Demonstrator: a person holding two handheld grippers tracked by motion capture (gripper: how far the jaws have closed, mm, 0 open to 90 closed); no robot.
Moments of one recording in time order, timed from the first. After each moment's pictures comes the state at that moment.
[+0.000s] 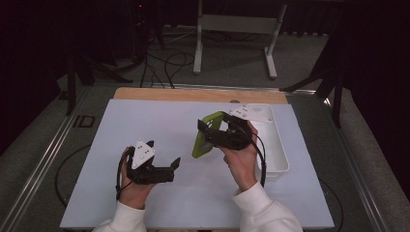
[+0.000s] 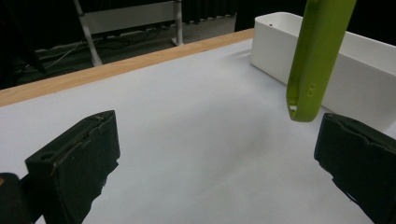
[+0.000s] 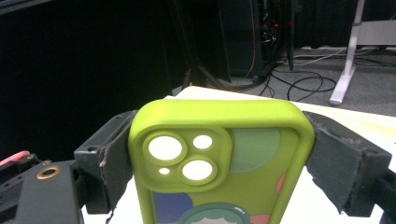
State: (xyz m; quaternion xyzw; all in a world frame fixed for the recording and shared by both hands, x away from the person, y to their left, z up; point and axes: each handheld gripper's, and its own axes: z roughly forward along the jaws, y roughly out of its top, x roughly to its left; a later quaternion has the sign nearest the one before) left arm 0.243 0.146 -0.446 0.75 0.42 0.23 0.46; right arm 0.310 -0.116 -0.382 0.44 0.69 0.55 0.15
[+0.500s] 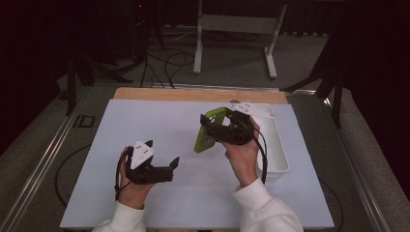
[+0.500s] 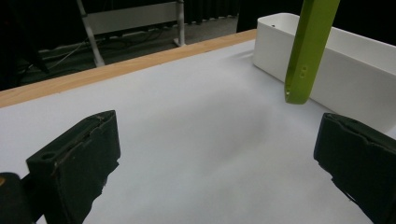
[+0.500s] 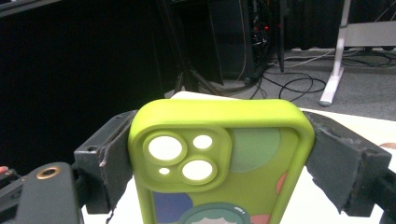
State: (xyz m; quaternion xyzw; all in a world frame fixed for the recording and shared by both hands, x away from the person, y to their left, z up) left arm 0.242 0.148 -0.445 0.75 0.42 0.23 0.46; right arm 0.321 -0.121 -0.379 0.46 0.68 0.55 0.16
